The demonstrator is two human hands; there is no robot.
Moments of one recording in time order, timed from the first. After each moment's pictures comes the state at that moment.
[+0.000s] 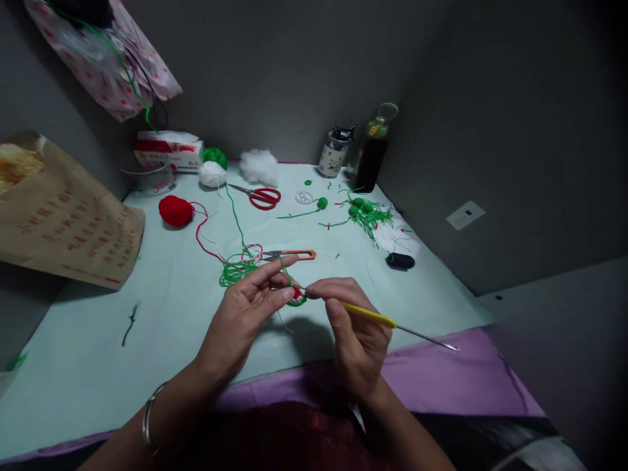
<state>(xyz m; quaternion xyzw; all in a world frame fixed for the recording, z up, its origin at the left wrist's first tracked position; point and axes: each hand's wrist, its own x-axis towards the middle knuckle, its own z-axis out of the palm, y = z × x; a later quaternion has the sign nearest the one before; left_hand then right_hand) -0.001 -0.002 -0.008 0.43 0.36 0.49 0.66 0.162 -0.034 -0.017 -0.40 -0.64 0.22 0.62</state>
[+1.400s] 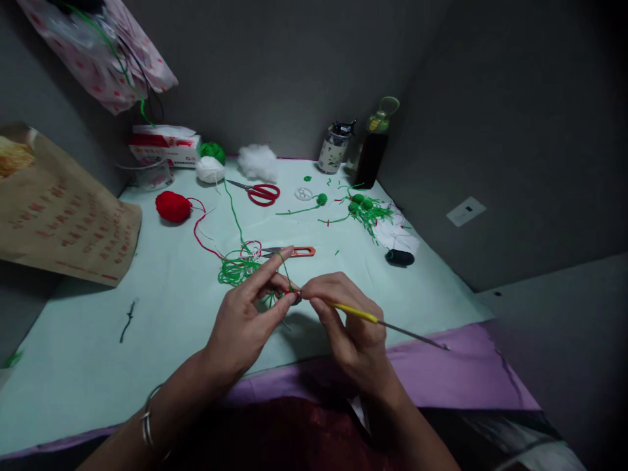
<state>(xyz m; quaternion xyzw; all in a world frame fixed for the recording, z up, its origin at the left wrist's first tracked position) 0.002 -0.005 -0.011 0.56 0.43 0.47 0.53 0.171 -0.030 -0.003 -0.37 -0.75 0.19 0.52</state>
